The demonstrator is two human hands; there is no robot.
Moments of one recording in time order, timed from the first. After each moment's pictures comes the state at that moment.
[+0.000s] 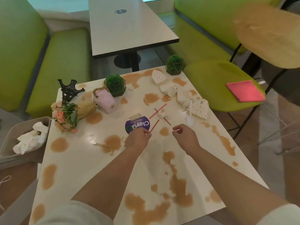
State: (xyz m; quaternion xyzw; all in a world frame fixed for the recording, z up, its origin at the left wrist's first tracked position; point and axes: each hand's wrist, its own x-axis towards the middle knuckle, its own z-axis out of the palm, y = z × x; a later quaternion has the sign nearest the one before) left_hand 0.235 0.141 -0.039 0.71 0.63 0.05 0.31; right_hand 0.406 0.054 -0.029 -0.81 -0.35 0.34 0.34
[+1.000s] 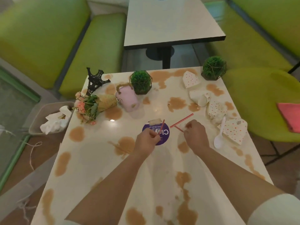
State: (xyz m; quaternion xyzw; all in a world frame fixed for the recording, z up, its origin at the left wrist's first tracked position) left_hand 0.224 0.176 -0.053 0.58 0.68 0.18 0.42; right_hand 0.420 0.165 -0.069 -0.80 -0.49 0.24 0.24
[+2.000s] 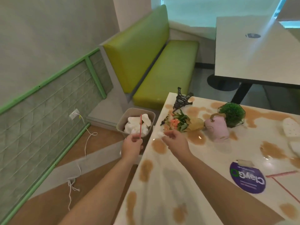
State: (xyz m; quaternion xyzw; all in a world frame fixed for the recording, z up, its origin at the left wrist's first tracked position) left_hand -0.143 0.194 -0.011 0.28 0.75 0.45 0.39; right_hand 0.029 0.232 0.013 -0.60 -0.54 0.50 0.32
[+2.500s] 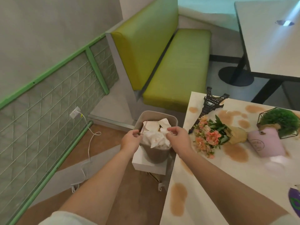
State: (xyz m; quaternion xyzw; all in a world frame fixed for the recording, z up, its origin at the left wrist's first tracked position) left_hand -0.296 0.296 -0.067 0.33 0.80 0.33 0.38; right_hand -0.108 0.323 -0.033 -0.64 -0.54 0.46 0.30
